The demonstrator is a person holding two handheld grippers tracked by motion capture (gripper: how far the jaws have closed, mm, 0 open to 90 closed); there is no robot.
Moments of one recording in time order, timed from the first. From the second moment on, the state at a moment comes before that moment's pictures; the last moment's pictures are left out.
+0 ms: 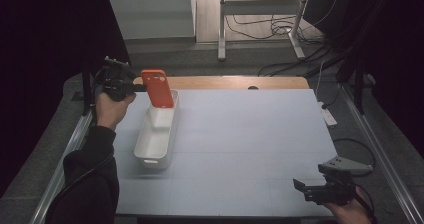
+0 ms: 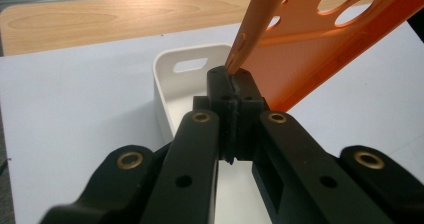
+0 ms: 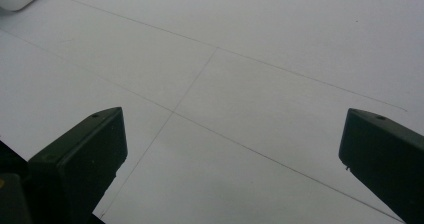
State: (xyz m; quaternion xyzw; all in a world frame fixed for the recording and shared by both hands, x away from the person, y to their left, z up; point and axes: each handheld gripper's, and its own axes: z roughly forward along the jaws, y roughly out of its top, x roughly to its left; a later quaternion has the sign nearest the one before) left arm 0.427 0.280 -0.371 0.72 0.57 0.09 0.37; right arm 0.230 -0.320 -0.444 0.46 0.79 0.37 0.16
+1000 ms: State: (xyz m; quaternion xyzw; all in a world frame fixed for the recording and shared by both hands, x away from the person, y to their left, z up) left arm 0.449 0.280 -0.403 0.71 0.60 0.09 0.36; right arm 0.230 -0.318 -0.444 0.46 0.80 0.36 0.16
